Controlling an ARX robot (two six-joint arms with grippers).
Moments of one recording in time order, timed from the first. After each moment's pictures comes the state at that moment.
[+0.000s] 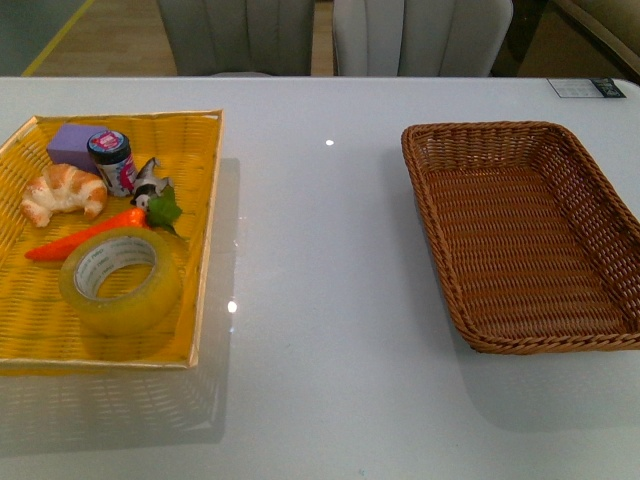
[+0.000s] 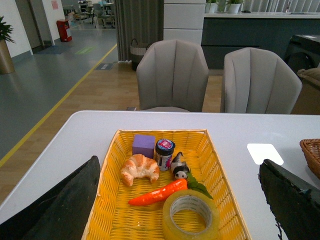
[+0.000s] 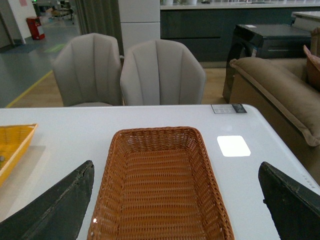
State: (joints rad) left arm 0.00 0.02 0.01 0.00 0.00 0.00; right arm 0.00 0.01 0.02 0.00 0.00 0.00
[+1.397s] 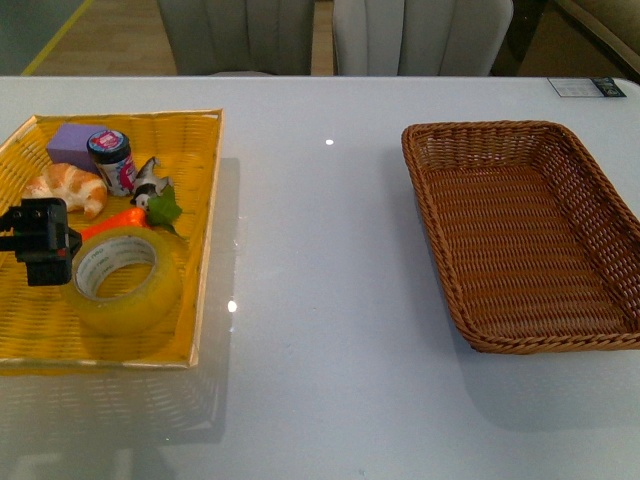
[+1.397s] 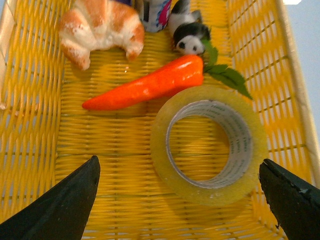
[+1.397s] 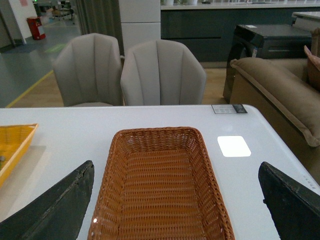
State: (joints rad) left arm 0.01 1.91 0.59 0.56 0.05 -0.04; right arm 0.00 0.00 0.02 0.00 0.00 0.00
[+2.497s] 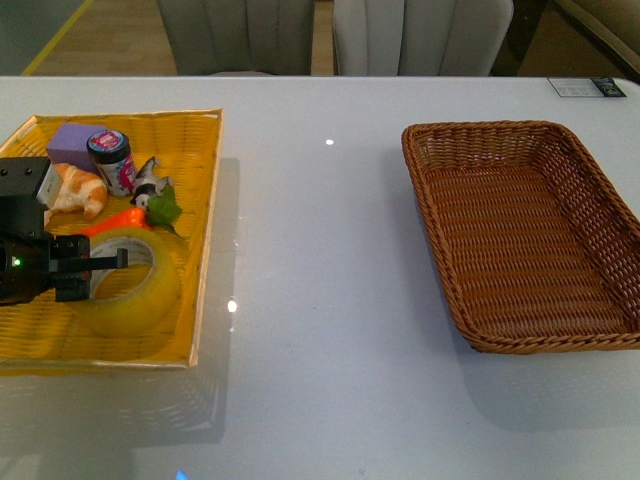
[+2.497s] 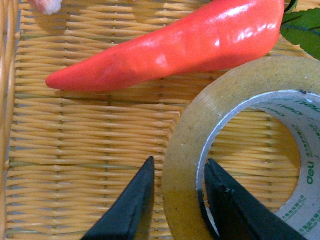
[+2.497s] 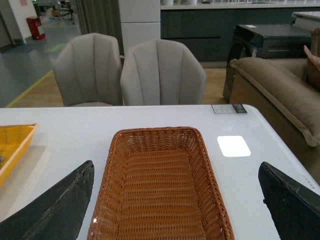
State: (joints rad) left arm 0.00 2.25 0.84 0.48 -0.04 -0.08; right arm 0.00 0.00 0.02 0.00 0.00 0.00
